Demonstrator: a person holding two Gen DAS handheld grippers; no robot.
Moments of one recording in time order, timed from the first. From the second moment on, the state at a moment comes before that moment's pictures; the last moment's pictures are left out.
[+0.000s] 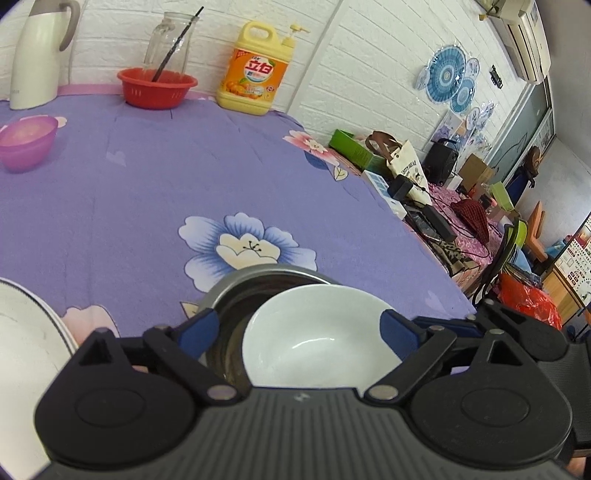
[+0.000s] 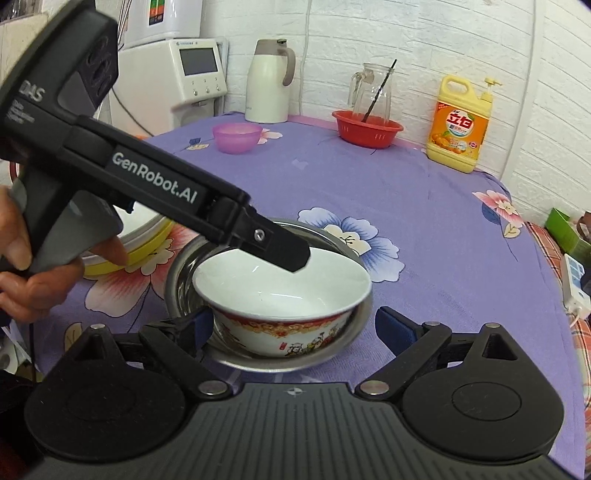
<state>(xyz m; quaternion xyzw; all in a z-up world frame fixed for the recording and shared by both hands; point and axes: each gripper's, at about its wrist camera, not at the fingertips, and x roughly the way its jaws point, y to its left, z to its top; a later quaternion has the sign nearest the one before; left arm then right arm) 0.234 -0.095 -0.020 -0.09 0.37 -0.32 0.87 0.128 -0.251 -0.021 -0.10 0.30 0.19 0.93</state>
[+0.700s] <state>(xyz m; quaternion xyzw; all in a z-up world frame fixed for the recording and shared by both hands) 0.237 -0.081 -0.014 -0.09 0.36 -0.29 0.88 0.136 -0.304 -0.029 0.04 0.30 0.14 0.94</state>
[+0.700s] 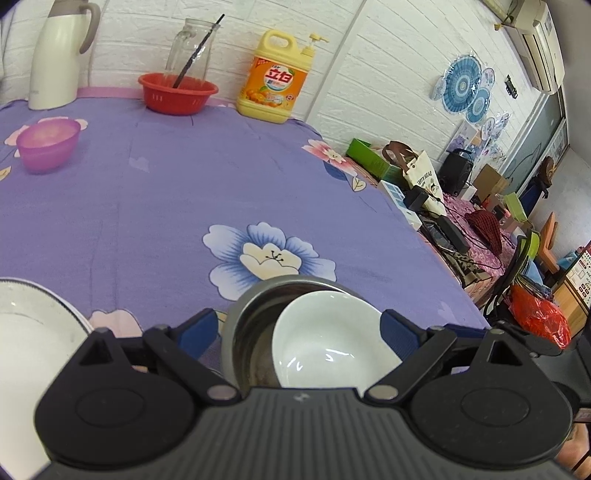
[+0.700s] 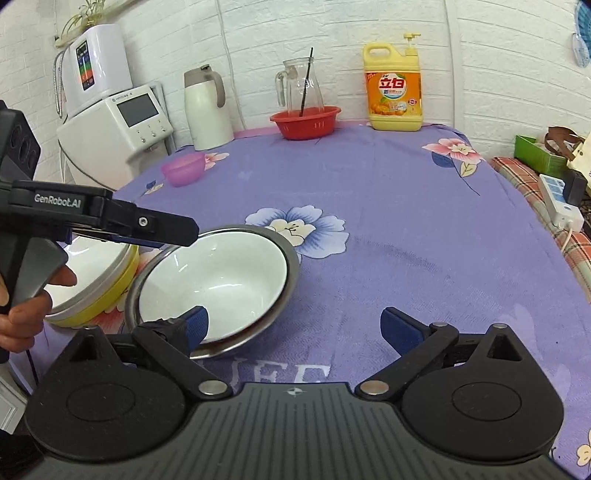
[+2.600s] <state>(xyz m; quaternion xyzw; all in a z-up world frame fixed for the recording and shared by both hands) 0.525 0.157 -0.042 -0.15 0.39 -0.08 0.91 0.457 -0.052 -0.029 -0.08 0.41 0.26 0.87</state>
